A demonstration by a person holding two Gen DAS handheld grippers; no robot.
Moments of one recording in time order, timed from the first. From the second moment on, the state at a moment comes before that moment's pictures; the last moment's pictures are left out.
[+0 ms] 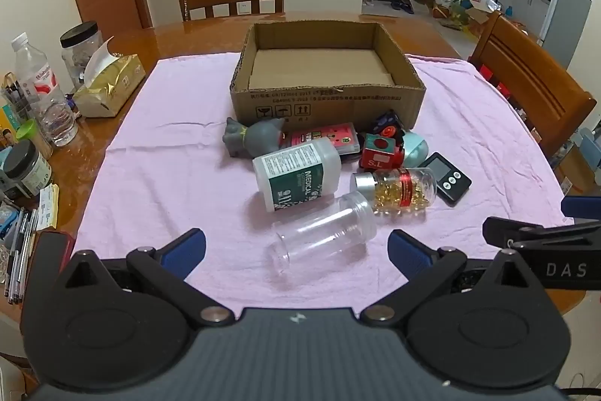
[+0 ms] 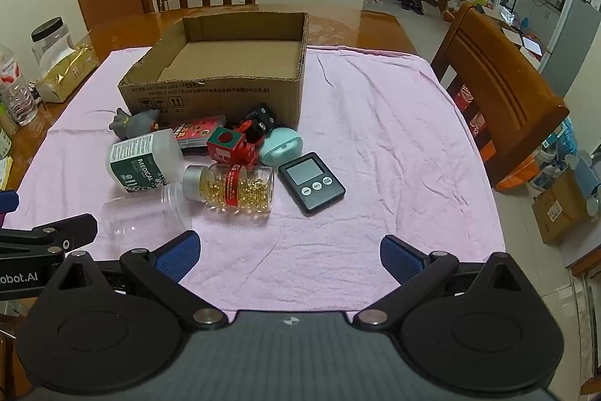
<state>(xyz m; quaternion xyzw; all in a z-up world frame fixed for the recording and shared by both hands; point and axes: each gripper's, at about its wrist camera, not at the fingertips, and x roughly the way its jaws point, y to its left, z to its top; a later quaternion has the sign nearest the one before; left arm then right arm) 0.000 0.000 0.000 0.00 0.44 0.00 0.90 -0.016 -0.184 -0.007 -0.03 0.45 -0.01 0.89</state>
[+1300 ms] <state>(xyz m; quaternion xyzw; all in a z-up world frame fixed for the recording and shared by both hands) 0.001 -0.009 0.007 0.01 0.42 0.00 0.91 -0.013 -0.187 0.002 -0.03 0.44 -0.01 0.90</state>
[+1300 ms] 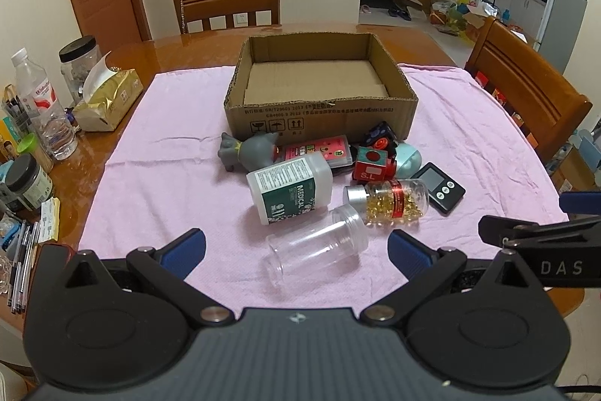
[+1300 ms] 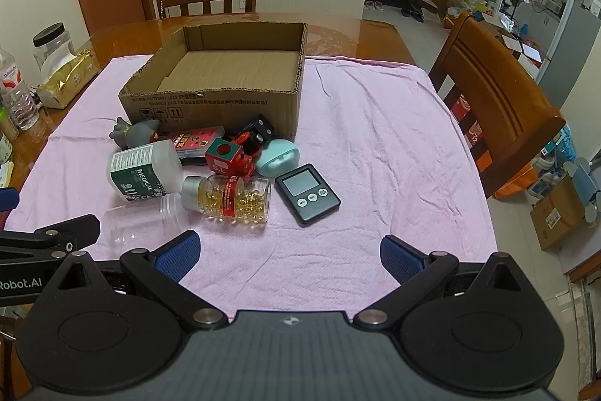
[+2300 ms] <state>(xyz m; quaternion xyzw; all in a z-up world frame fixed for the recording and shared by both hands) 0.006 -0.012 0.006 0.00 0.41 0.01 0.91 -0.008 -0.193 0.003 -0.04 0.44 -0.01 0.90</state>
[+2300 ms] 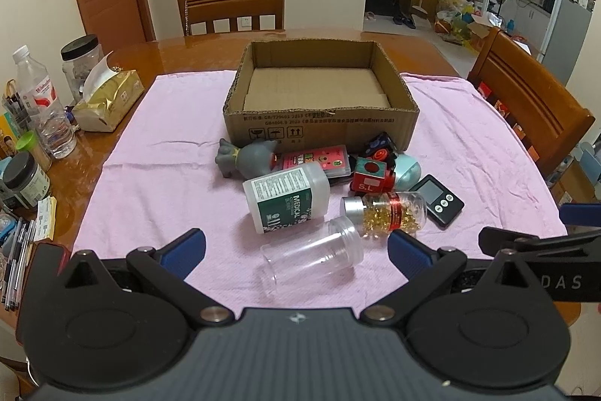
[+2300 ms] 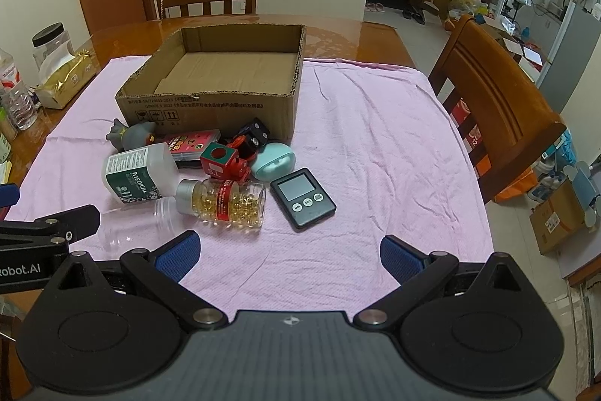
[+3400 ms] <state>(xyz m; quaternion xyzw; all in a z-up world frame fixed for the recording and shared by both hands) 0.051 -0.029 -0.071 0.02 0.40 0.00 0.92 -0.019 -0.222 -0.045 -0.04 0.45 0.01 0.89</state>
